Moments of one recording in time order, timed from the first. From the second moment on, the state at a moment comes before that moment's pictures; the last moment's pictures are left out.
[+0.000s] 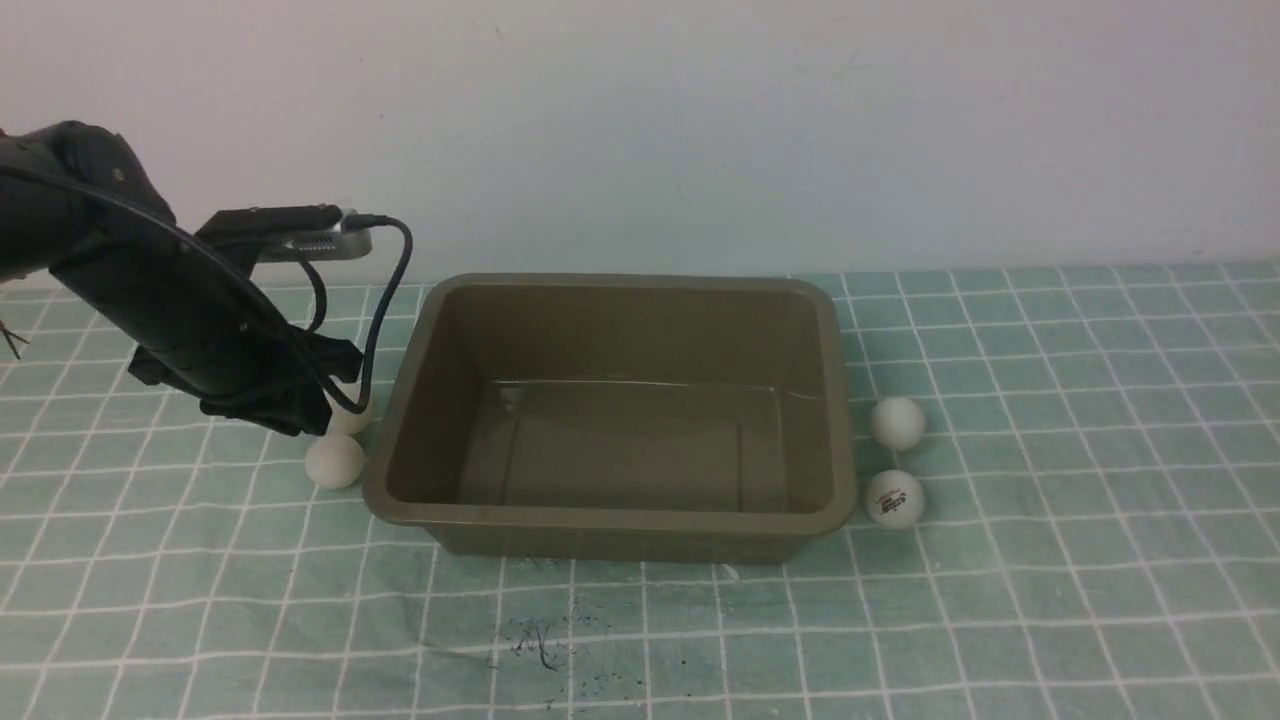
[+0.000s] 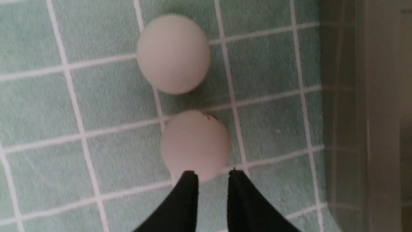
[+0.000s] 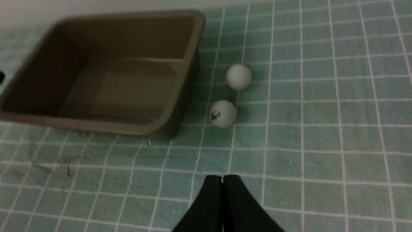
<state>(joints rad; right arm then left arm) 0.24 0.66 -0.77 0.11 0.94 0.20 0.03 1.90 -1.35 -0.30 0.81 0.30</state>
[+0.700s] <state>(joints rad) 0.24 1.08 -0.90 0.21 0.85 0.17 0.03 2.05 -1.36 -0.37 0.74 0.30</state>
